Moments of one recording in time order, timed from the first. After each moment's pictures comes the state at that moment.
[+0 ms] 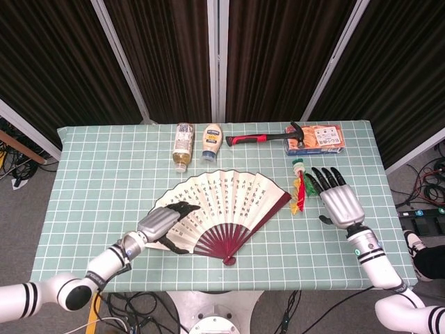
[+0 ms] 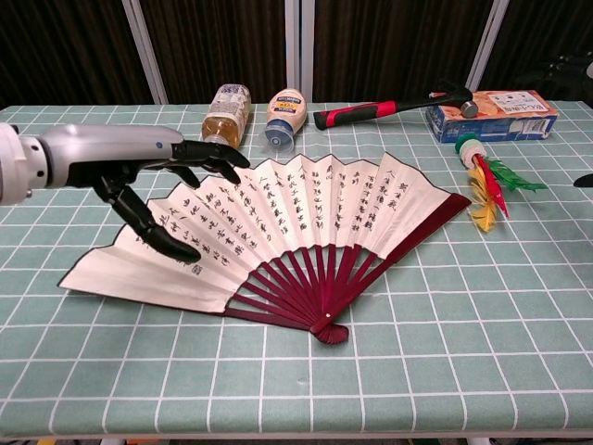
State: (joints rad) left arm -0.69 -1.33 -0.21 -1.78 1.19 0.62 0.06; right arm 0.52 -1.22 0.08 -1.57 -1.31 1.11 -0.35
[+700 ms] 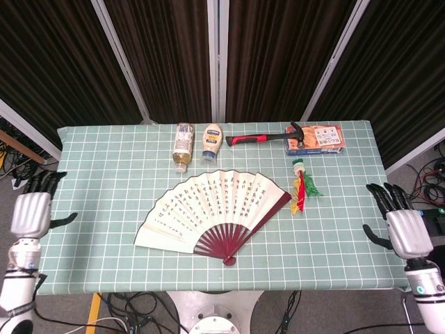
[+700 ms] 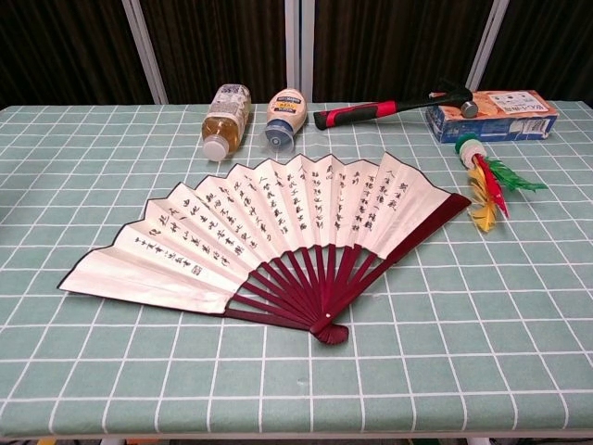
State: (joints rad) left arm -0.23 -1.24 -0.15 -1.54 1.30 1.41 0.10; right arm 0.23 -1.07 0.00 -1.56 -1.50 1.46 0.12
